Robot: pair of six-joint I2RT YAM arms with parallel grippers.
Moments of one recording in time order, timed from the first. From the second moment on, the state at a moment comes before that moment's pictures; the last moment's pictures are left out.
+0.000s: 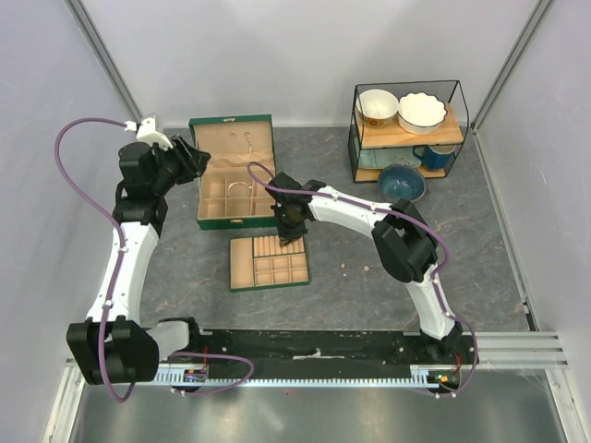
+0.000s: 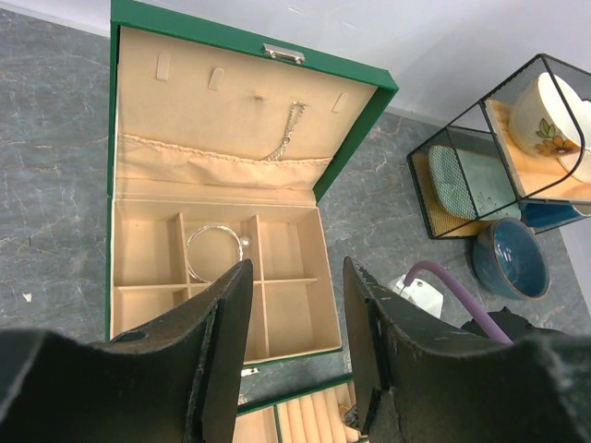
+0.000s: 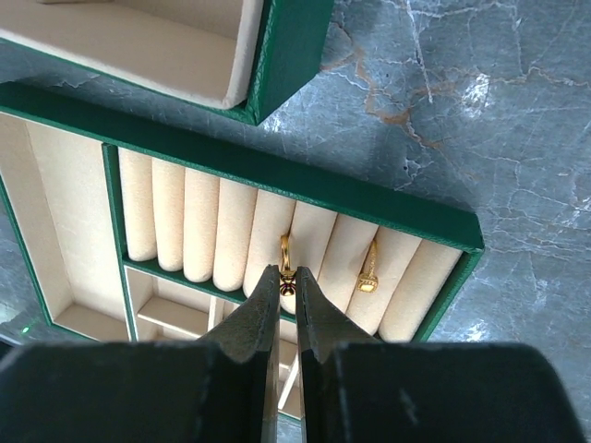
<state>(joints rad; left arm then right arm) 0.06 1.16 1.06 -0.15 0.30 -0.39 0.84 2.16 1.72 -0.72 -0.07 0.63</state>
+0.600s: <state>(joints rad) 0.06 1.17 1.06 -0.15 0.31 -0.39 0.84 2.21 1.79 -0.72 -0.07 0.62</state>
